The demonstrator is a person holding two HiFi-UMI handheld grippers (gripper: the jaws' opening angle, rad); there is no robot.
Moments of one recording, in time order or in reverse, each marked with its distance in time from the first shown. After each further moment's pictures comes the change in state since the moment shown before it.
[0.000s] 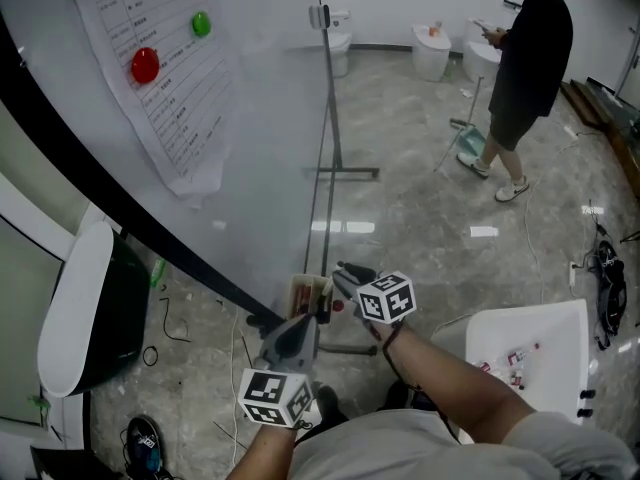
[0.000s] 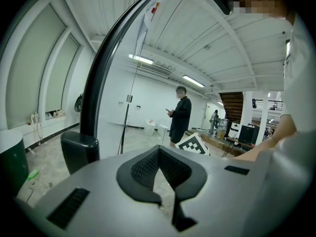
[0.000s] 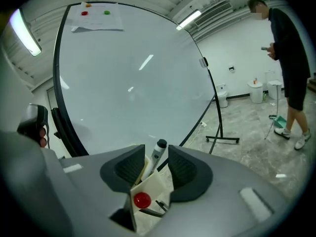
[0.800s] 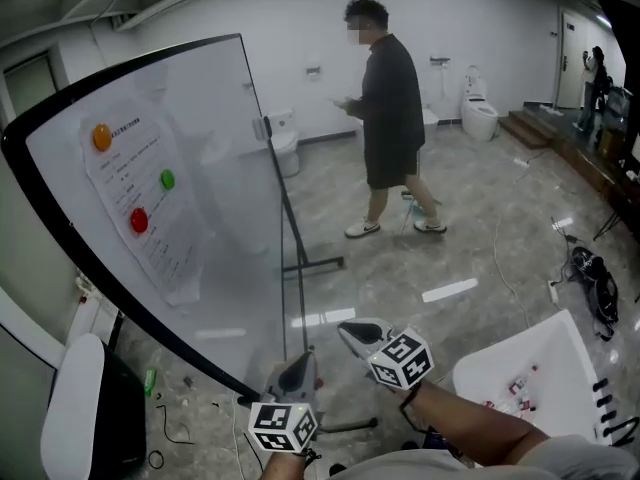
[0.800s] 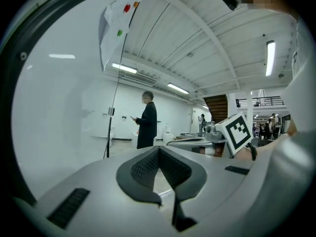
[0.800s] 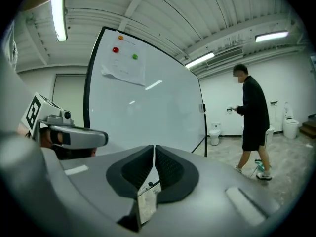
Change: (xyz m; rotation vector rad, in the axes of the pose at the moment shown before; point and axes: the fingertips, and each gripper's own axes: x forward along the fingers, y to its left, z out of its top) left arm 0.048 -0.057 0.073 0.108 -0.103 -0.153; right arm -0.157 0.031 0.124 -0.269 -0.254 -0.119
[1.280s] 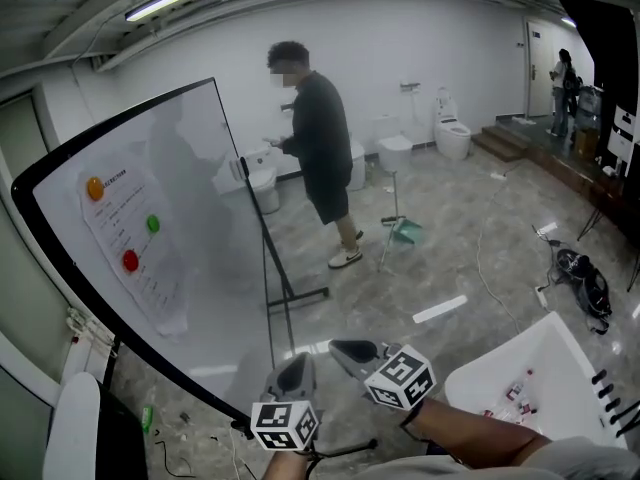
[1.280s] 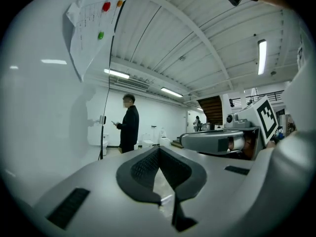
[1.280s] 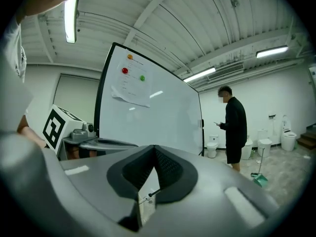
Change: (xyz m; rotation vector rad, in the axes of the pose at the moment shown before) left arm 0.033 -0.033 0.043 0.060 -0.055 -0.052; right arm -0.057 0.018 0.065 -0.075 -0.108 -0.026
